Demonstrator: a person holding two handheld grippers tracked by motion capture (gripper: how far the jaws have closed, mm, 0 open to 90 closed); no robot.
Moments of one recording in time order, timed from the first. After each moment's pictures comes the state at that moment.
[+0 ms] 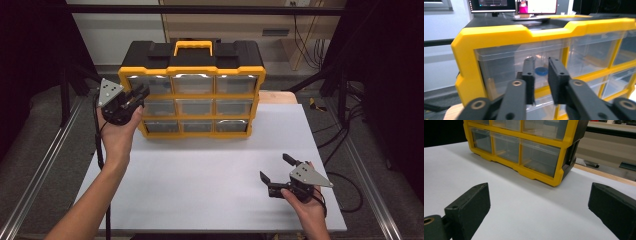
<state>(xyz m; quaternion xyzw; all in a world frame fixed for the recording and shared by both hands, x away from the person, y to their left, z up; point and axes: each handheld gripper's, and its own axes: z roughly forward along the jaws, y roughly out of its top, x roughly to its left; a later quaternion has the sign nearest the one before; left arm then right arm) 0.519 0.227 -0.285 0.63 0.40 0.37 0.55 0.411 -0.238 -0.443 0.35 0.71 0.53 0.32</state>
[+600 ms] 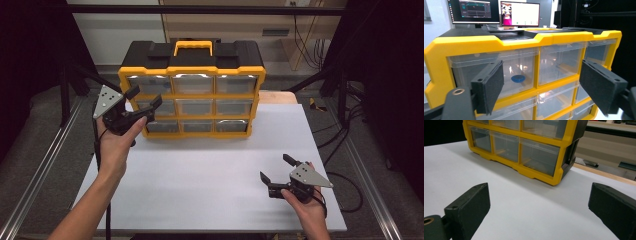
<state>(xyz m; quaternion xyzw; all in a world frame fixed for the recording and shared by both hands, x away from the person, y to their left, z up) 0.502 0.223 -0.287 0.62 0.35 0.35 0.61 0.410 -0.238 -0.444 0.35 0.71 0.53 0.32</state>
